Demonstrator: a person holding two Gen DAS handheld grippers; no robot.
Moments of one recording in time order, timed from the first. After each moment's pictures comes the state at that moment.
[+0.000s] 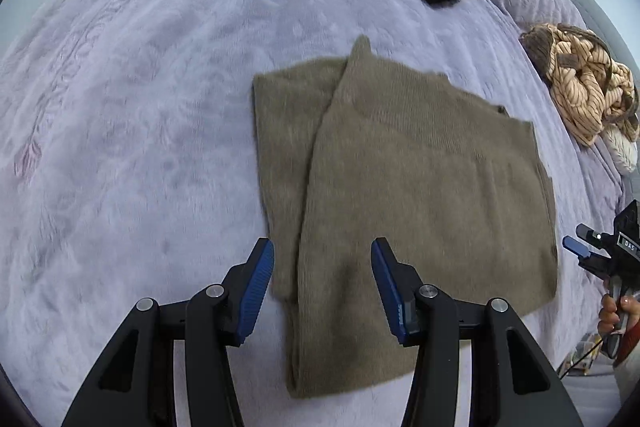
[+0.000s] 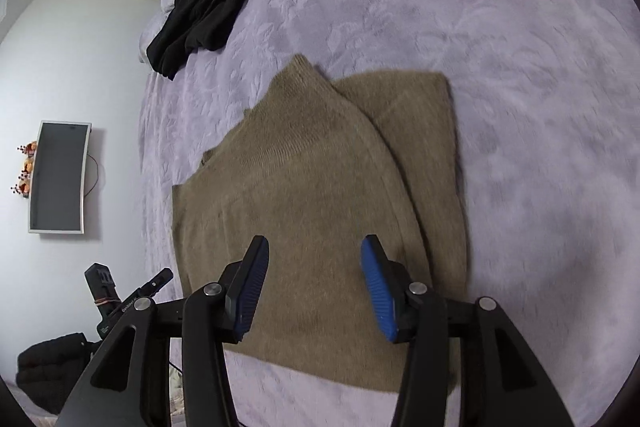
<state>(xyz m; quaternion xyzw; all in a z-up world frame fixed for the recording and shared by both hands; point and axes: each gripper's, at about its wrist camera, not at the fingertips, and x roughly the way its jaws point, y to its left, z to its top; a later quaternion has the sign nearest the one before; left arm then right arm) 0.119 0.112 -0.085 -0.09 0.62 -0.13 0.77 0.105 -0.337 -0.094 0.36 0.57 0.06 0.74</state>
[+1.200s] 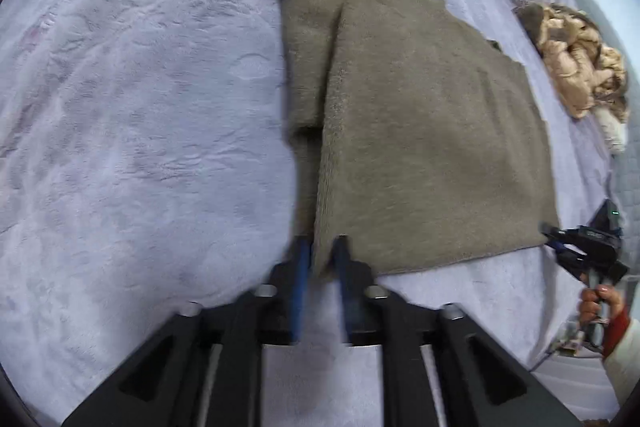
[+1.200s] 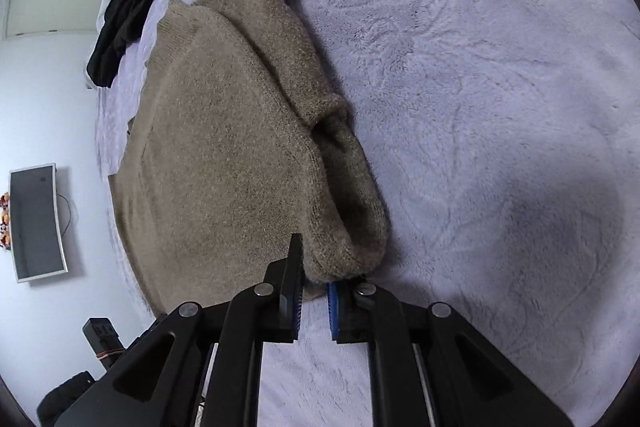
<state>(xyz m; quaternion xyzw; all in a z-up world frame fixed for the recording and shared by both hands) 0.046 0.131 -0.119 -0.09 0.64 -0.13 0.75 0.017 -0.339 -0.157 0.41 0.59 -0.04 0.69</state>
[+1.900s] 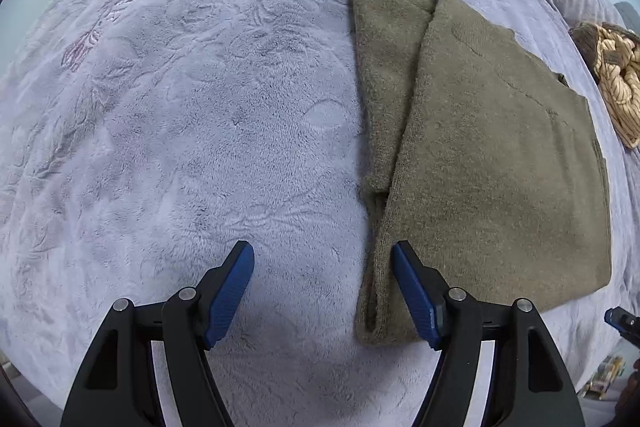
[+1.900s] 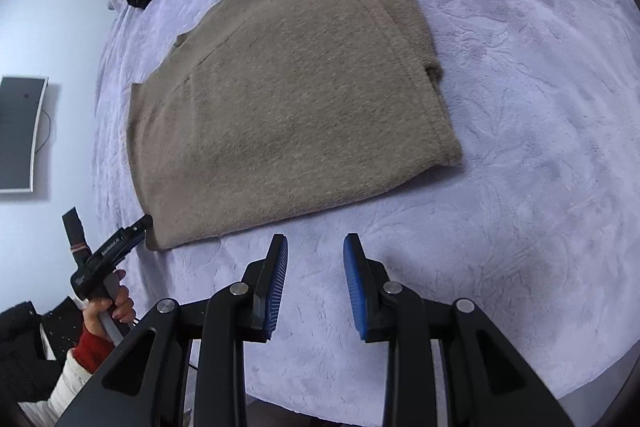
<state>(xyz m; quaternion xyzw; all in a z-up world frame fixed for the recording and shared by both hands) 0.076 0.146 -0.128 -0.06 0.63 -0.05 0.78 0.000 -0.257 -0.089 0.26 0.63 0.01 0.73</state>
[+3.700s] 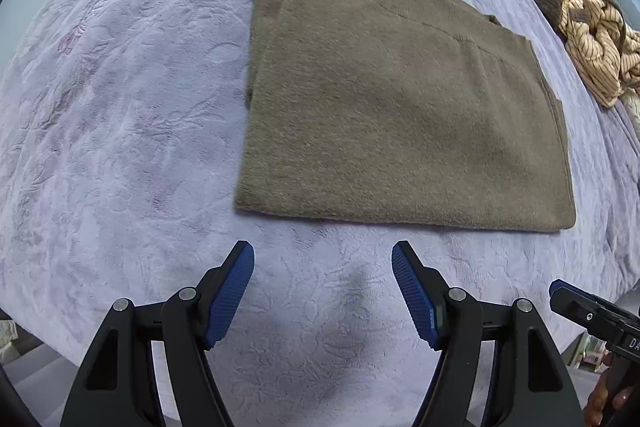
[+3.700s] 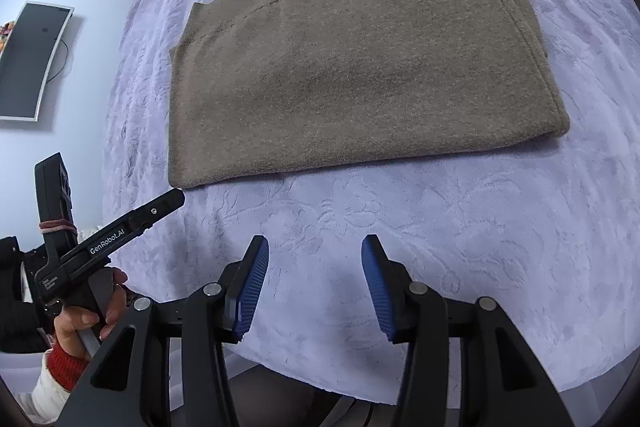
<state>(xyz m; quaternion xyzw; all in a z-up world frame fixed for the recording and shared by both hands) 0.006 0.065 -0.086 -0.05 0.66 -0.08 0.75 -0.007 -0.169 -0.083 0.21 0.66 0.06 0.72</state>
